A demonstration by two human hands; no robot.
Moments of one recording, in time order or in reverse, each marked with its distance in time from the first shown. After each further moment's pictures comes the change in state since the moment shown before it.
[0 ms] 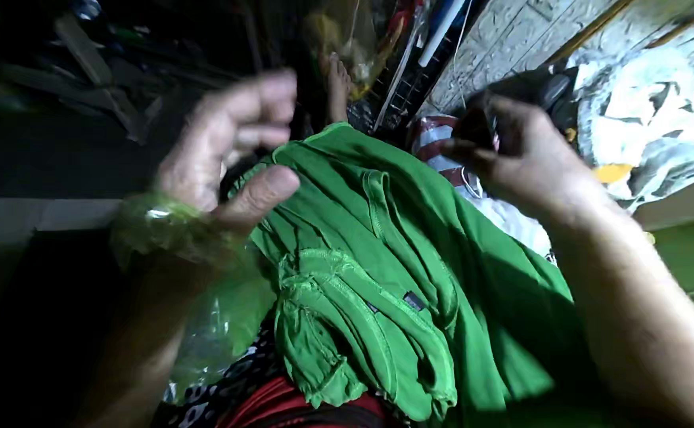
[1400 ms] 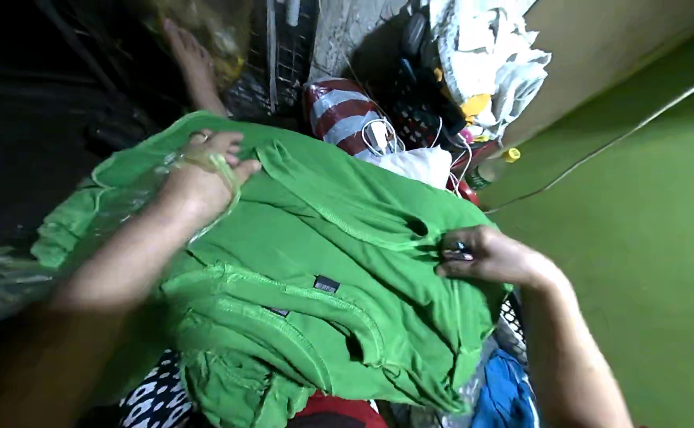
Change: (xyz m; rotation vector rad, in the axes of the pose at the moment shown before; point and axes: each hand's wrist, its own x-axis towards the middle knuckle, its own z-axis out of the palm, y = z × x) left_hand 0.061 -0.065 0.105 0.297 -0.486 -0.414; right_hand -0.198 0.101 -0.017 -0.068 -0.198 0.356
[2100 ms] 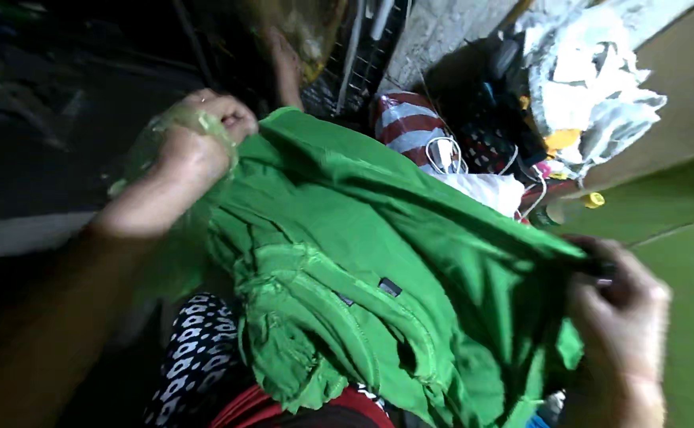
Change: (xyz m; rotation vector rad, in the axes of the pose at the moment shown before) left_hand -0.022 -0.041 -0.056 0.149 0.231 -0.103; right_hand -0.004 -0.034 0.025 -0.101 0.793 -0.071
